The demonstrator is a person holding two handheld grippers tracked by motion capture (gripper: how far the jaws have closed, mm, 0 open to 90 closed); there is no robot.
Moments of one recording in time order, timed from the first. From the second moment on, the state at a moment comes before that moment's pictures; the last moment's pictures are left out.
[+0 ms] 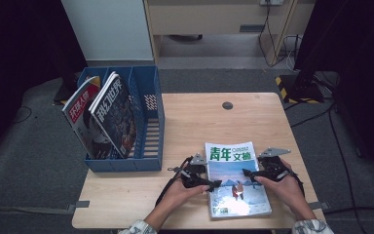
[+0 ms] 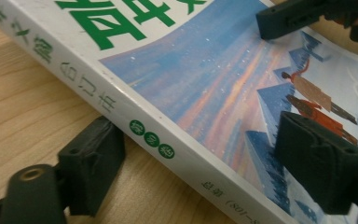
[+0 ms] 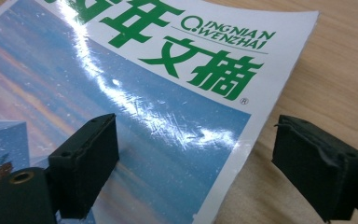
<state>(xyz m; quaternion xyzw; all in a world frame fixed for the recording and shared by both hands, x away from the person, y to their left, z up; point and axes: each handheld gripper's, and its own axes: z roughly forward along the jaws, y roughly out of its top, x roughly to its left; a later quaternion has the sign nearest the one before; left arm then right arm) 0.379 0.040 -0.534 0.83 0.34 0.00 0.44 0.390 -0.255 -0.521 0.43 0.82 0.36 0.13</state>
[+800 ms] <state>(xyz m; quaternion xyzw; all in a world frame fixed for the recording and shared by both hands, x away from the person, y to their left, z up) 0.394 0.050 -0.533 0.80 0.40 -0.06 0.45 0.385 -0.255 -0.525 0.46 0.80 0.38 0.10</state>
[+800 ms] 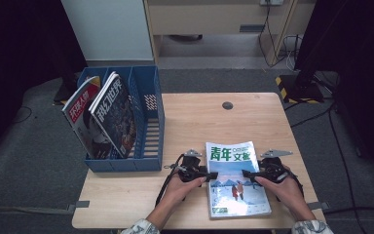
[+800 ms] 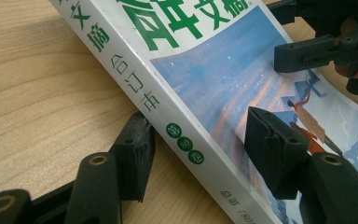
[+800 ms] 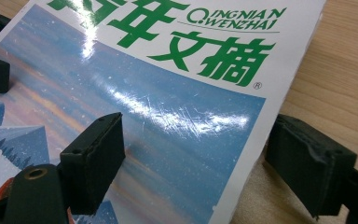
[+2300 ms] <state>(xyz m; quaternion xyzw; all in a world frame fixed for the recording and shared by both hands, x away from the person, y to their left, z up) 0.399 0.063 -0.520 0.79 0.41 -0.04 0.46 0.373 -0.228 -0.524 0.45 0.81 0.37 0.06</state>
